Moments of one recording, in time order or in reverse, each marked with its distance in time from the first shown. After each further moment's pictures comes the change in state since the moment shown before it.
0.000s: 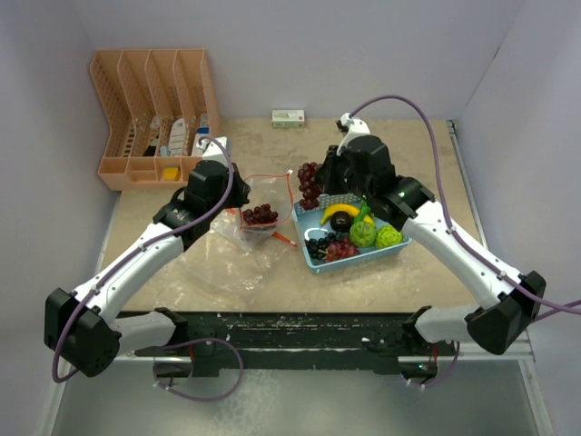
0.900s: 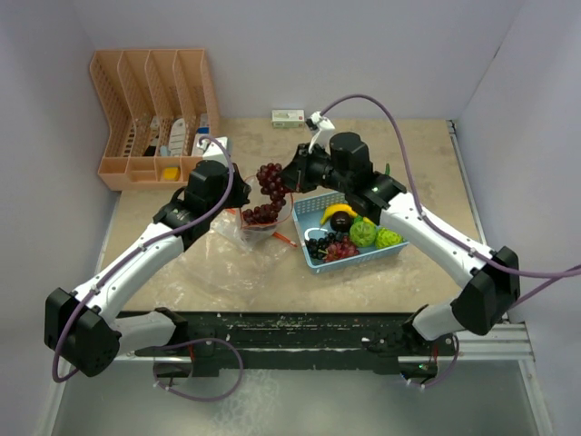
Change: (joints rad) left arm 0.000 0.001 0.000 0.000 0.007 0.000; right arm 0.026 0.120 0.000 0.318 -0.343 0.022
